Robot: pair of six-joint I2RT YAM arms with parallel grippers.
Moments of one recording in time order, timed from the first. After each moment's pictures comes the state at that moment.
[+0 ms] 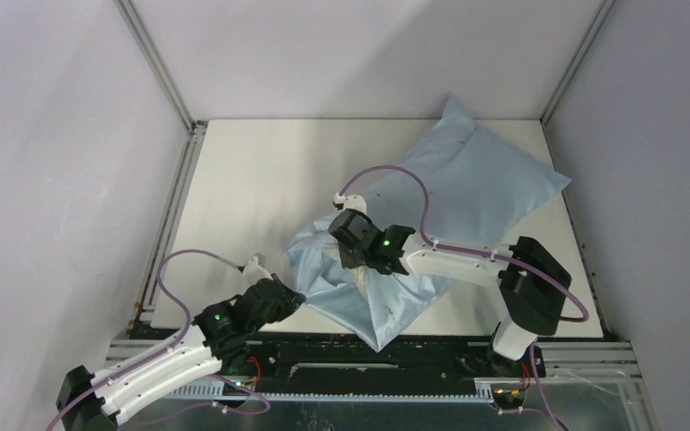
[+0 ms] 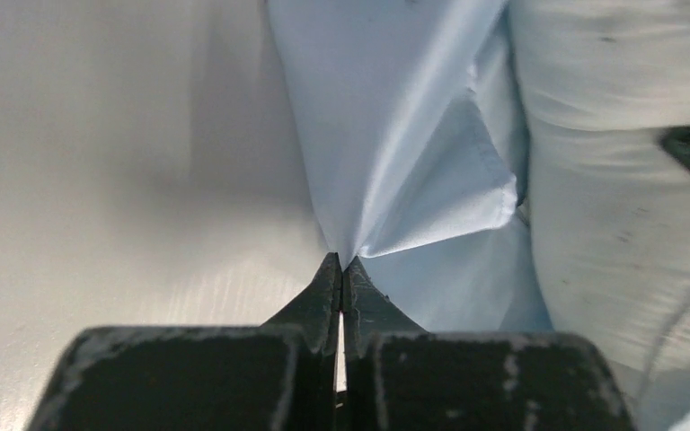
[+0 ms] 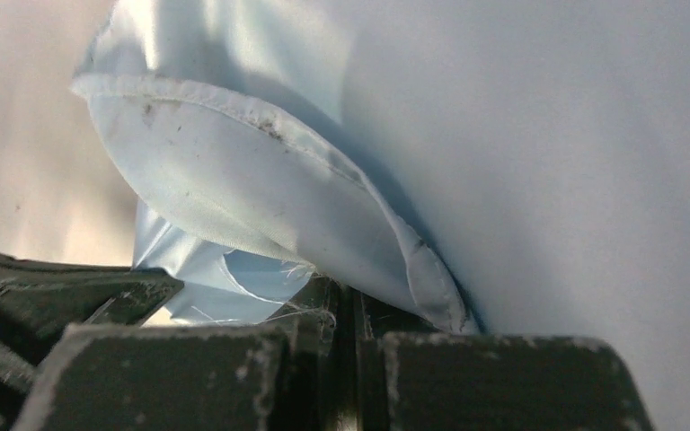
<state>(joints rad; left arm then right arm) -0.89 0.46 0.15 -0.47 -0.33 -1.28 1.06 1.65 1.16 -0.37 0.28 0.66</state>
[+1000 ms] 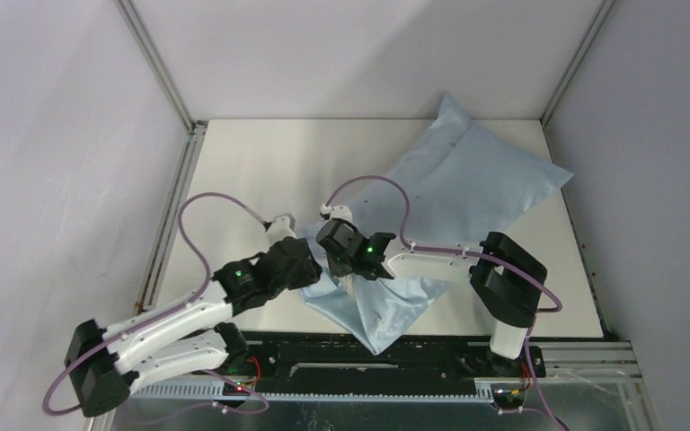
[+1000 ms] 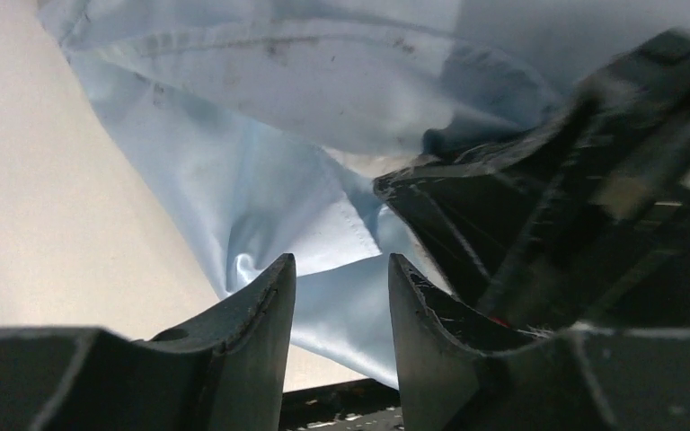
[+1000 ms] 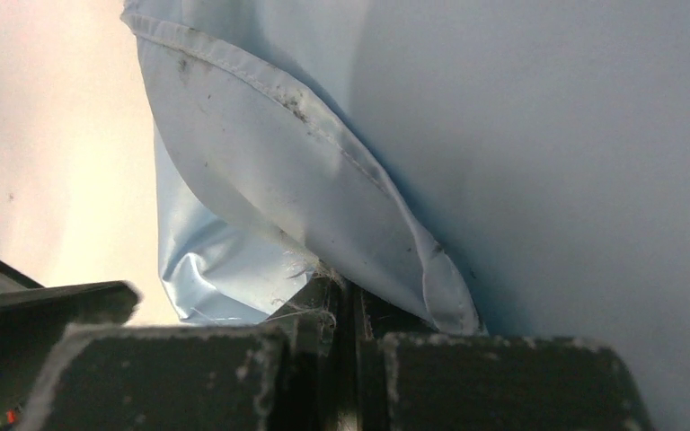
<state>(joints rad) -0.90 0.87 0.62 -0.55 -0.36 -0.97 1.11 1.80 1.20 -0.30 0.24 0.68</state>
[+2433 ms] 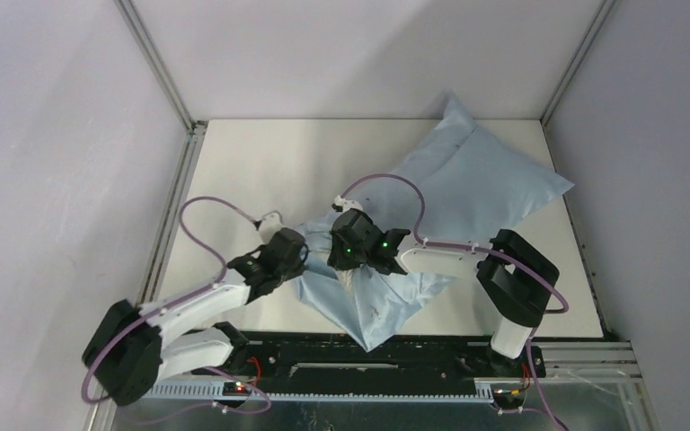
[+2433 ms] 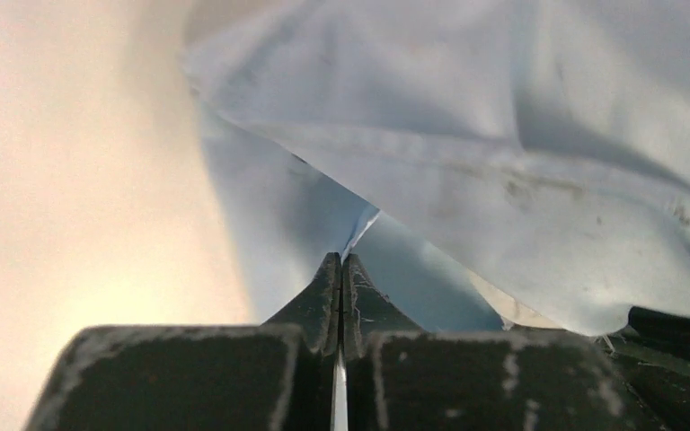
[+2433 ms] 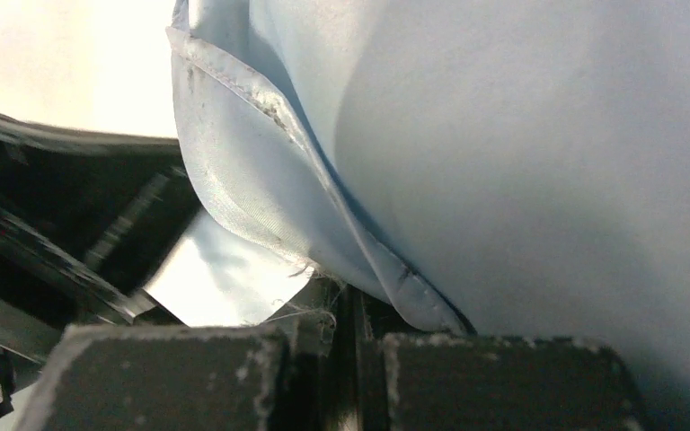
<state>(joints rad) -0.71 1.14 0.52 -0.30 -0.40 -0.93 1.00 1.76 1.08 -0.10 0.03 0.74</state>
